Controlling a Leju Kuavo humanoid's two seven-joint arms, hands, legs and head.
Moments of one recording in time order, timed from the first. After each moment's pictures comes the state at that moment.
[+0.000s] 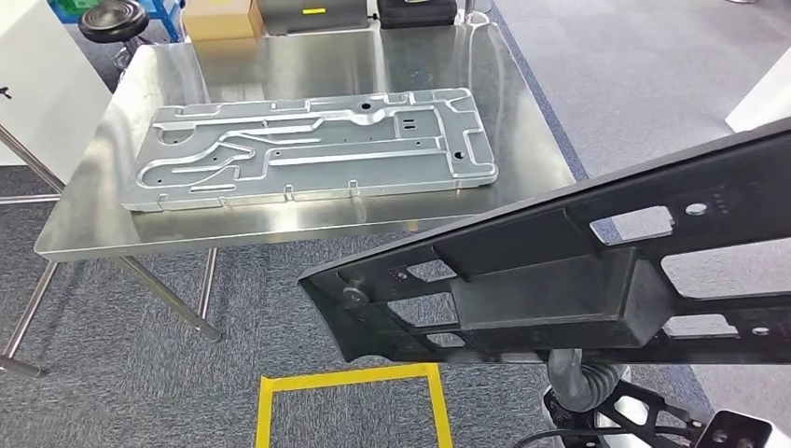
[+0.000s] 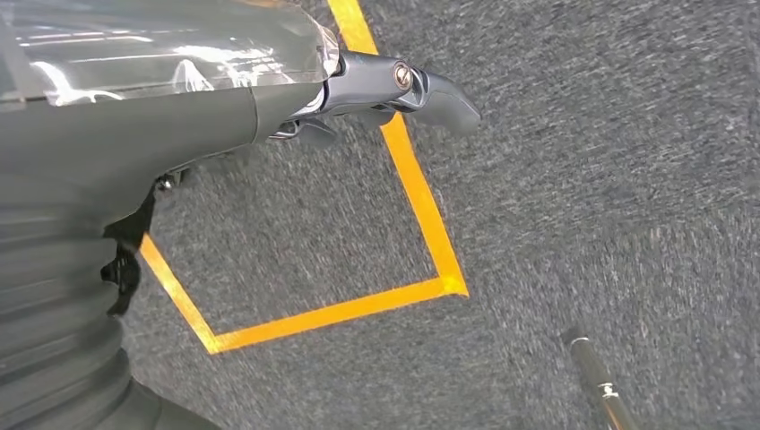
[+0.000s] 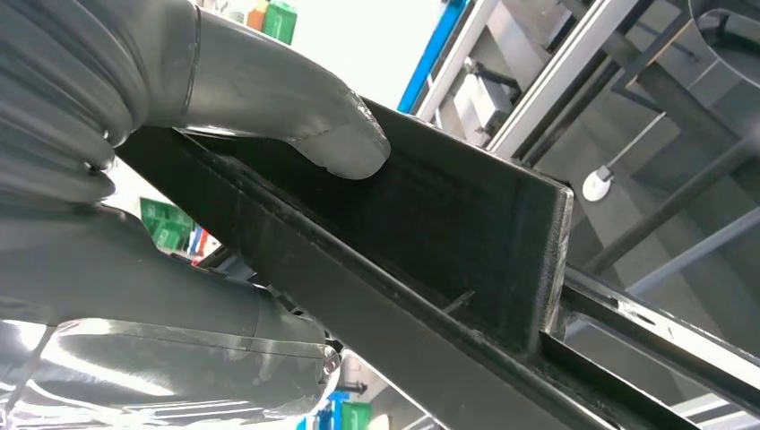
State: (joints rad) left arm -0.10 0.03 1.30 -0.23 0.05 -0.08 -0.34; right arm 0.03 0.02 0.10 -2.08 -0.12 0.49 -0.70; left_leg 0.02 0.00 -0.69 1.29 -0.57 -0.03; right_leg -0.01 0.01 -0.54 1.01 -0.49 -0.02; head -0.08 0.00
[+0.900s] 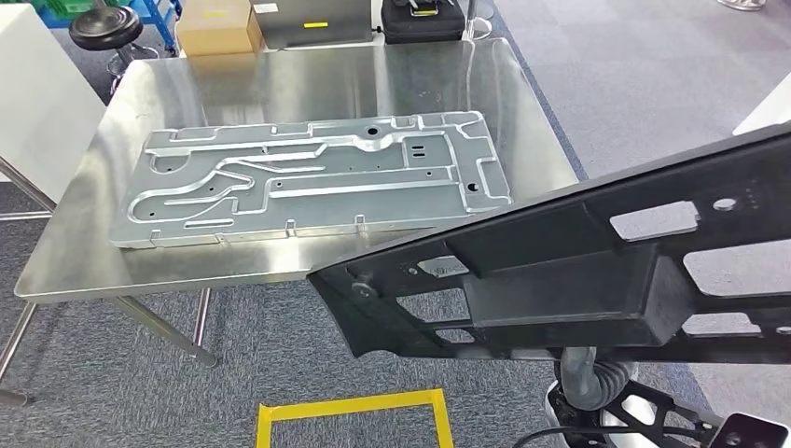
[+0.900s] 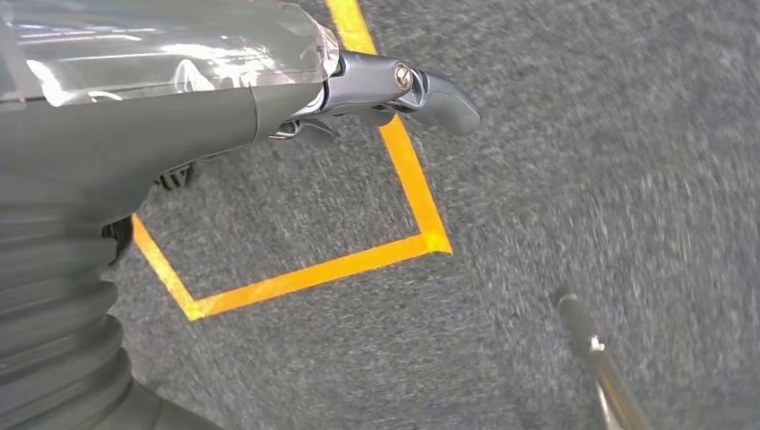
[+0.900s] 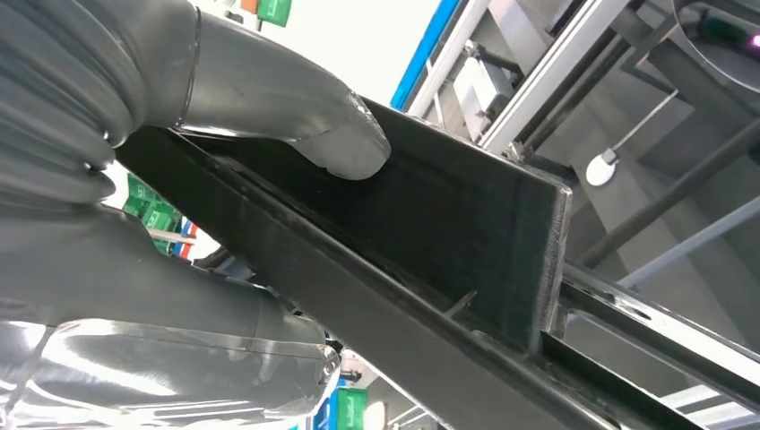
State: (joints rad) left arm -0.11 0.03 1.31 -0.23 0.05 -0.07 -0.34; right arm 0.02 0.05 0.06 -2.10 -0.13 0.51 -0.70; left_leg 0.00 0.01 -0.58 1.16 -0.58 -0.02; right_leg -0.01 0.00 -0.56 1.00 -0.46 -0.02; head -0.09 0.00
